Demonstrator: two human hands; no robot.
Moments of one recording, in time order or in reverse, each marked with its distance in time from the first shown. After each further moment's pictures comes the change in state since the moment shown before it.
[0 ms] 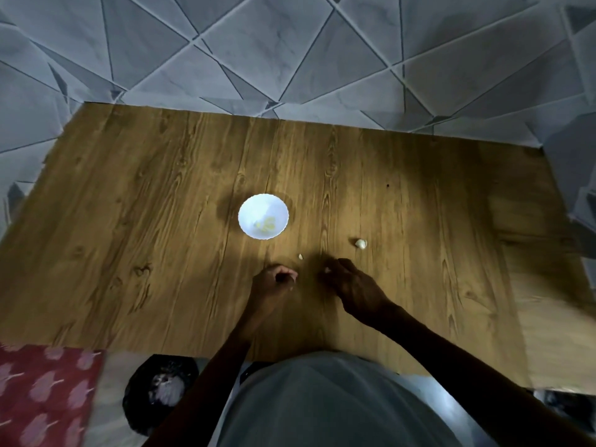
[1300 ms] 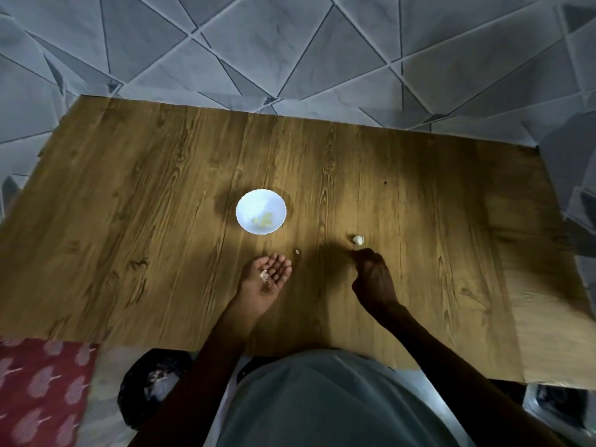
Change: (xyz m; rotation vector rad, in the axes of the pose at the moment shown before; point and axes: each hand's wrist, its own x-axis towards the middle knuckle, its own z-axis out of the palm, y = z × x) left_hand -0.001 0.030 -0.012 -1.371 0.088 -0.622; right_hand -0.009 -0.004 -0.021 0.139 0.191 0.500
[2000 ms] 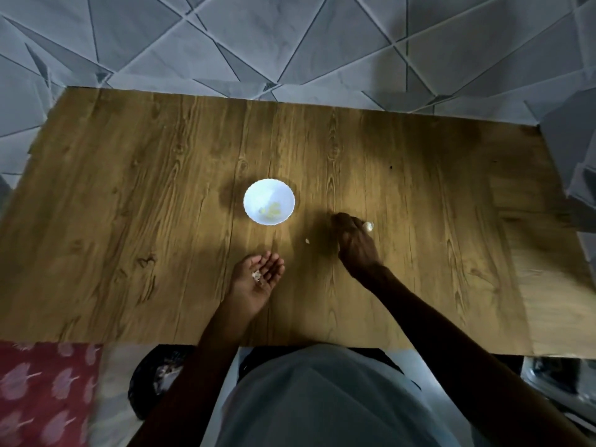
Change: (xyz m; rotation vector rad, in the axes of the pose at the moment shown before) left_hand -0.013 0.028 -0.032 0.055 -0.032 -0.032; right_hand 0.043 -0.042 0.018 -0.137 -0.047 -0.117
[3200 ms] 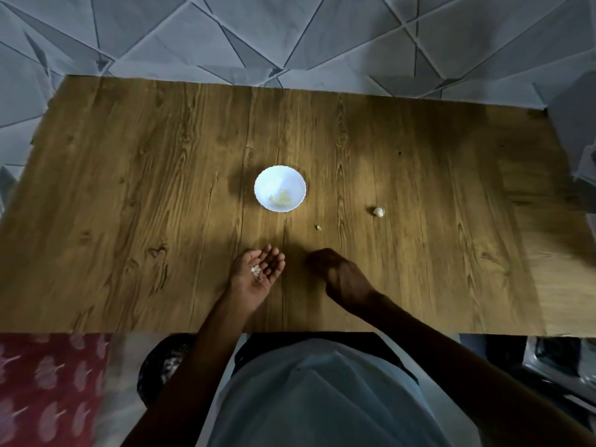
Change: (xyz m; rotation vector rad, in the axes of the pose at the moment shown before) left_hand -0.015 0.017 -0.026 0.016 -0.032 -0.028; right_hand -0.059 -0.058 0.023 0.088 -0.115 -0.364
